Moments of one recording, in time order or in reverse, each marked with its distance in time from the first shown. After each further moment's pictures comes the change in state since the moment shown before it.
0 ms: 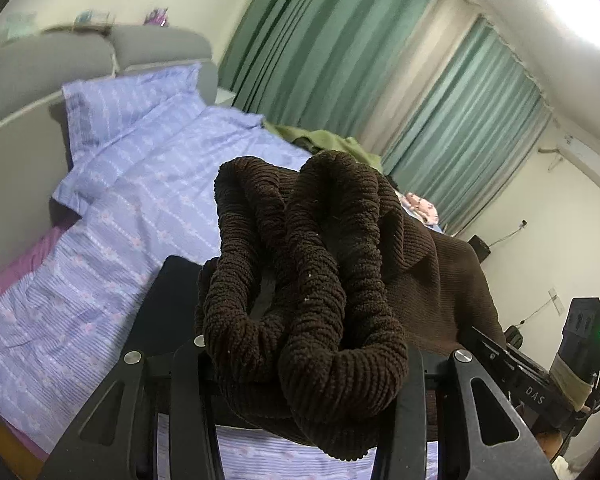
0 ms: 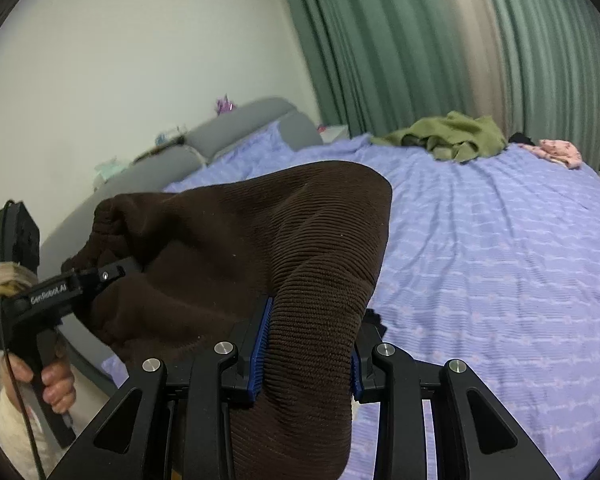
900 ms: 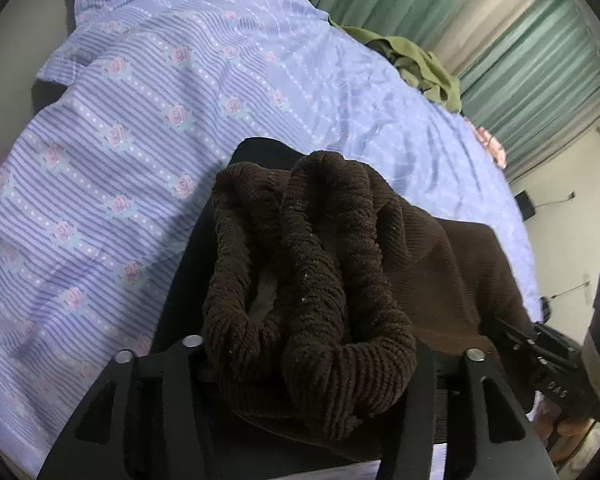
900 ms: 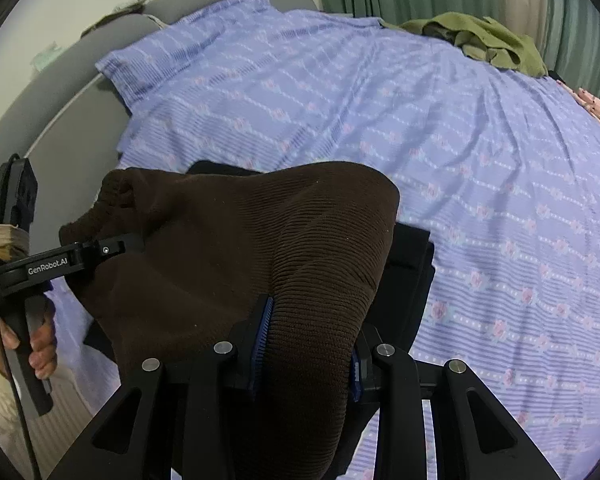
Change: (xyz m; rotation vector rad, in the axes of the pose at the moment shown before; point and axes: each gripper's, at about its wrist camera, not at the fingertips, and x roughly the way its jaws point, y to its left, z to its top) left arm 0.207 0.167 -0.059 -0.060 0.316 0.135; right arm 0.244 -0.013 -0.072 -0.063 0.392 -0.070
